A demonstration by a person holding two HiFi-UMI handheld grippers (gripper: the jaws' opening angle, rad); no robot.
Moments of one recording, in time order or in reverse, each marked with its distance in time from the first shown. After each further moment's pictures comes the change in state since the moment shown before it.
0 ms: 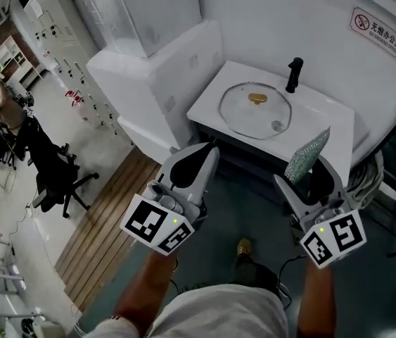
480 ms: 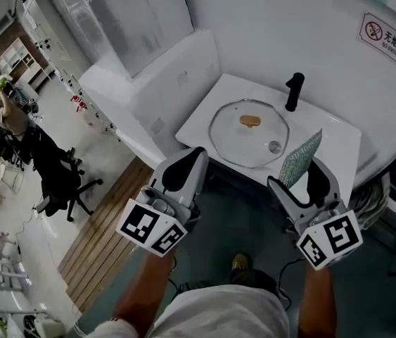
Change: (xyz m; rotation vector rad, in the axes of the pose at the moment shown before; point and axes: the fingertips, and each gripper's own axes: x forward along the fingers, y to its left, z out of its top) left arm 0.100 0.043 -0.032 0.019 0.029 0.091; right arm 0.062 -0.104 -0.015 0.002 0.023 0.072
